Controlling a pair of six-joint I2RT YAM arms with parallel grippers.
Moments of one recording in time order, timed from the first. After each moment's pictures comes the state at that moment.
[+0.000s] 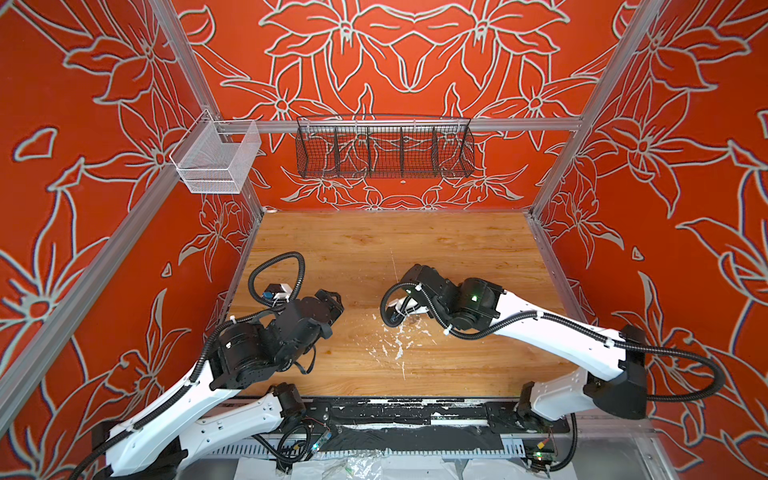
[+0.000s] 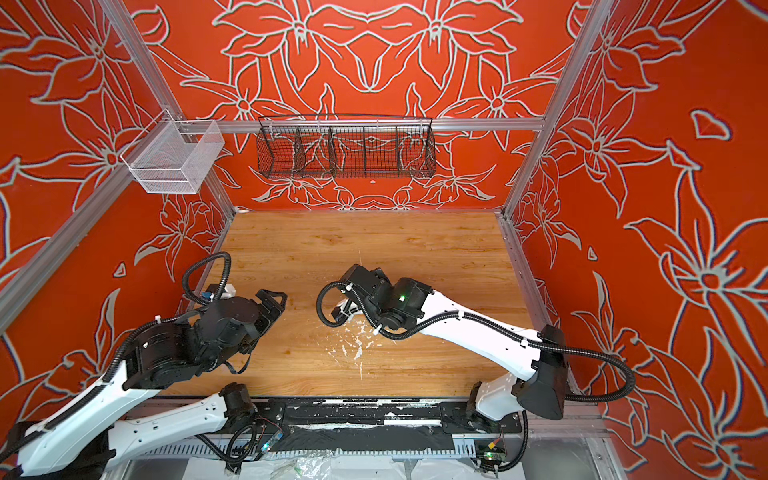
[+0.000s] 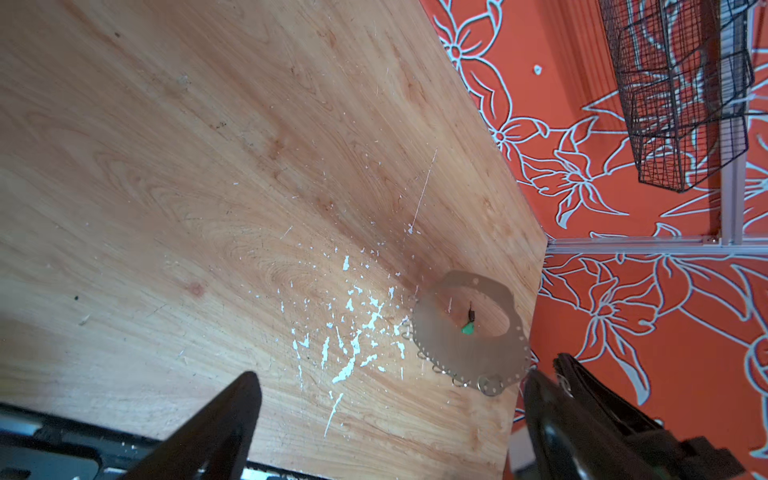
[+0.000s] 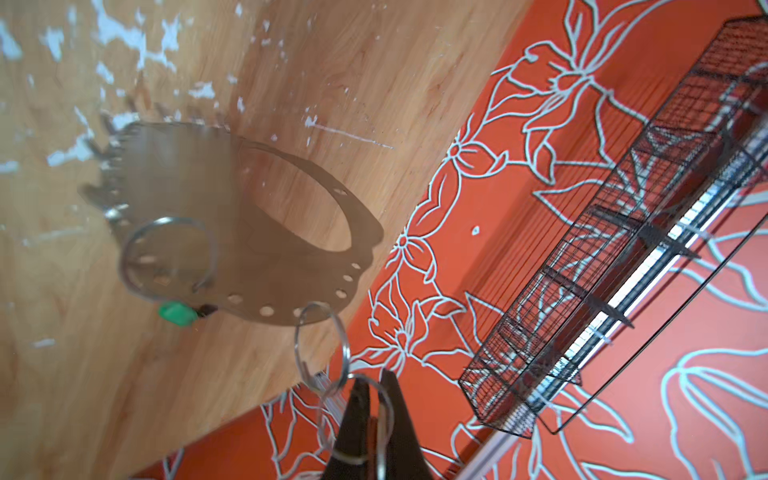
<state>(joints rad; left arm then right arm) -0.91 0.75 1.09 -1.15 -0.52 -1.51 1.07 1.43 1.40 -0.86 0.63 -1.20</state>
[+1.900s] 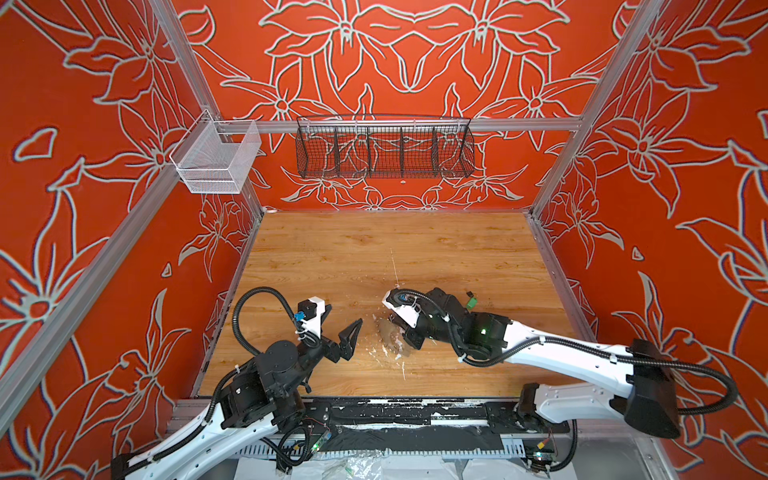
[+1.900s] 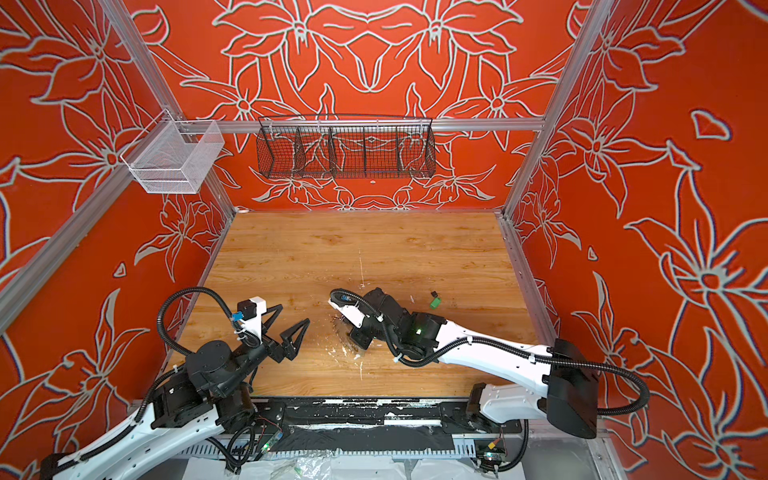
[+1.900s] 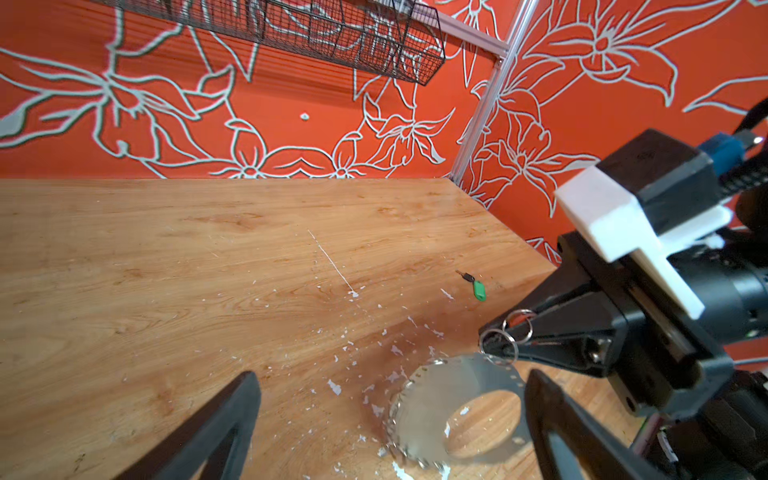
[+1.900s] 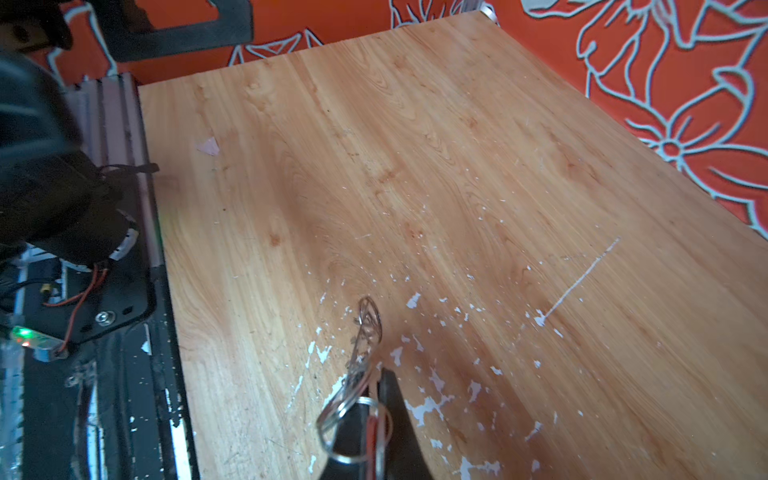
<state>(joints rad) -0.91 0.19 0.44 -0.37 -0.39 -0.34 1.09 1.26 0.90 -0.19 0.02 -0.03</state>
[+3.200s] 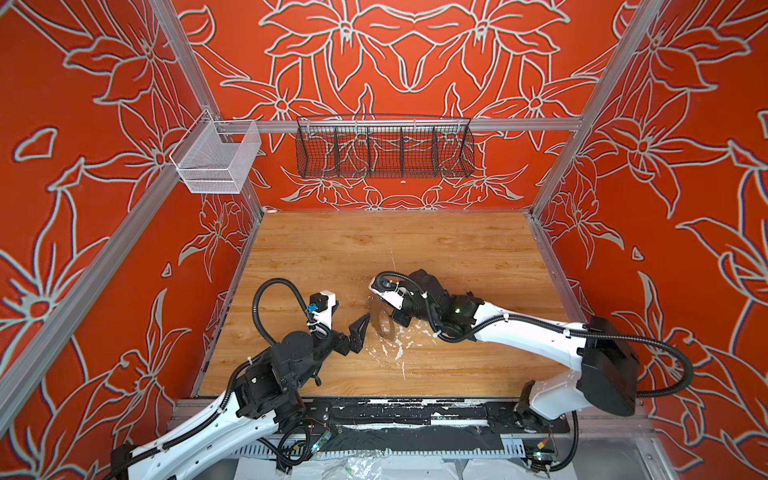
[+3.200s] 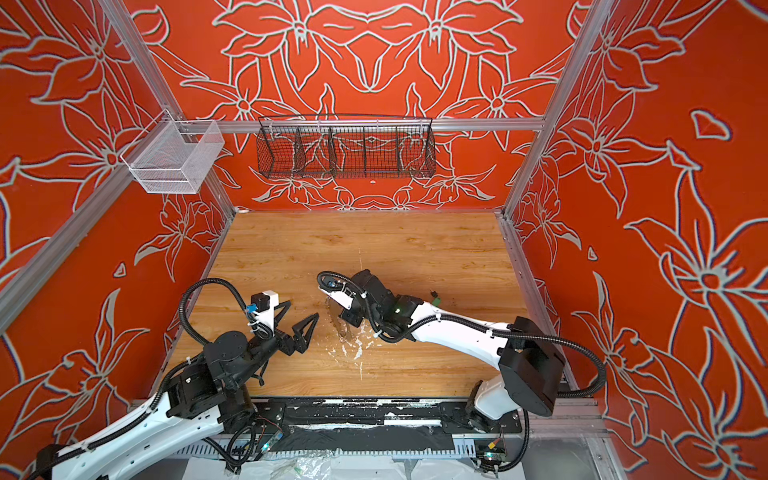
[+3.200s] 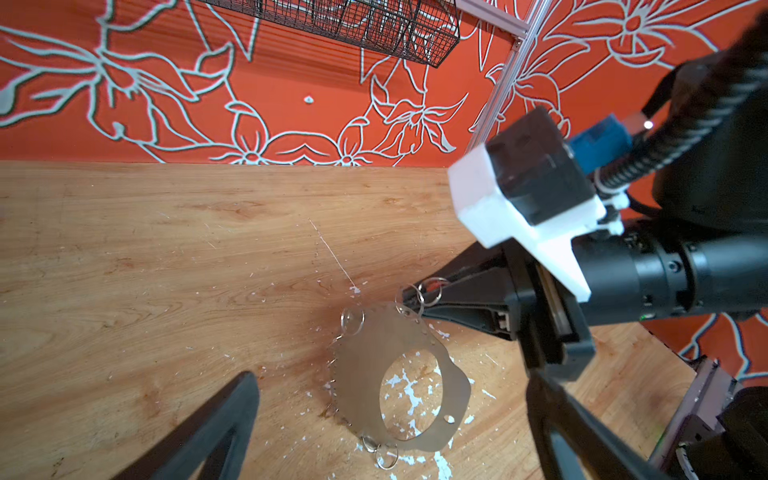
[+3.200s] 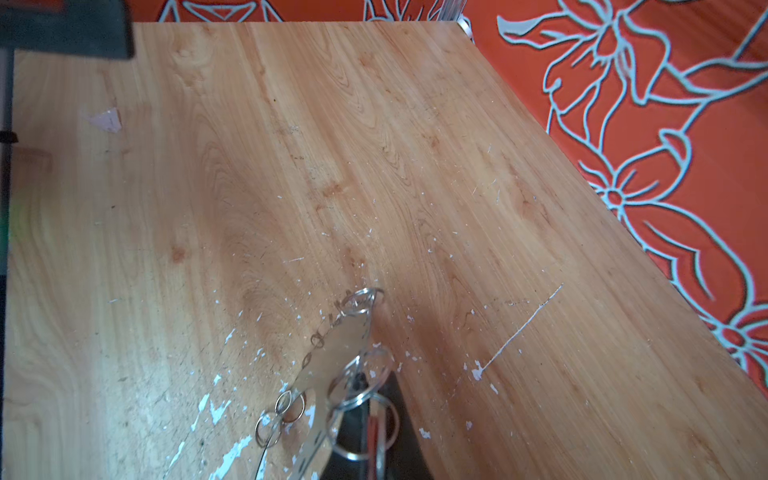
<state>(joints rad) -0.88 0.37 0.43 -0.24 -0.37 -0.36 0.98 1.46 0.99 -0.10 0.02 -0.25</state>
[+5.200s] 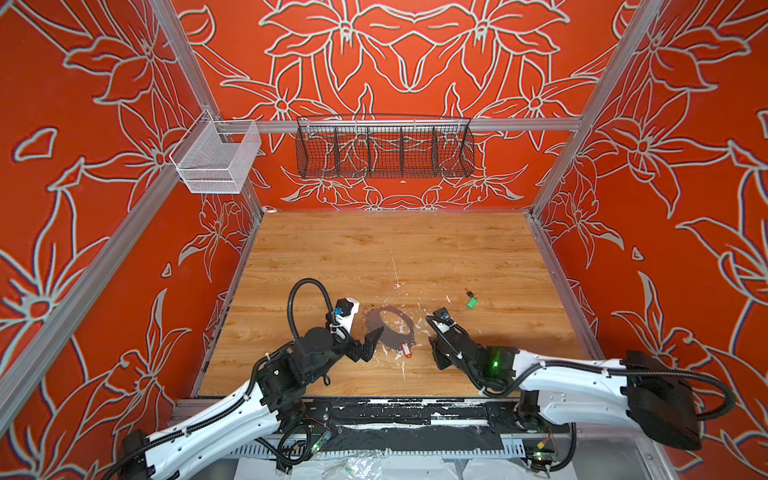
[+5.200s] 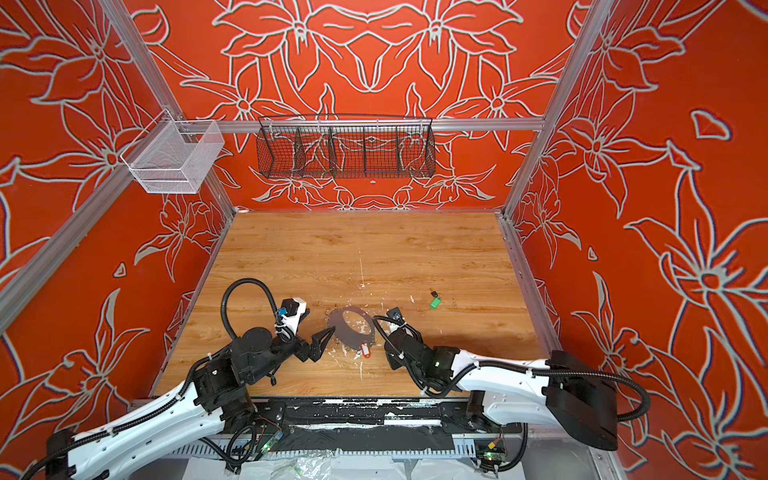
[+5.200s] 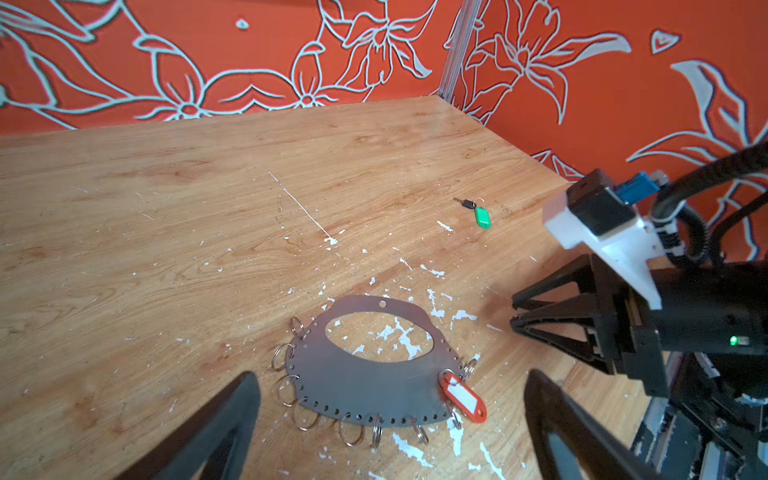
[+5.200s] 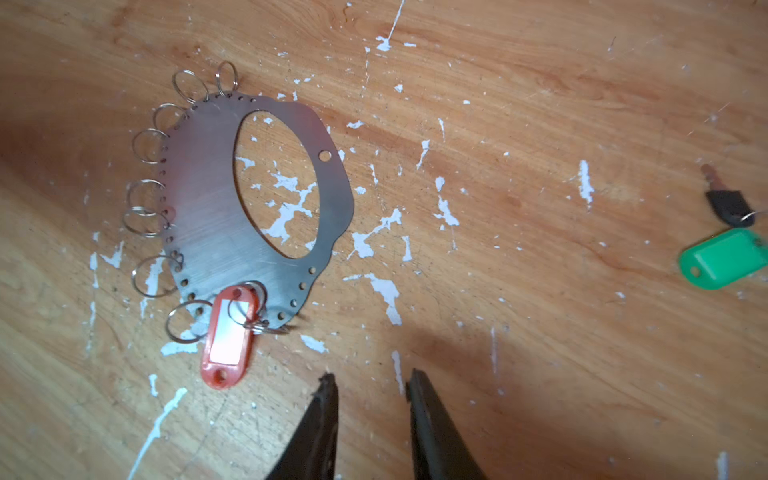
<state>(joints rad) -0.86 0.54 0.33 -0.10 -0.21 -0.24 1.10 1.11 0.40 -0.11 0.43 0.50</state>
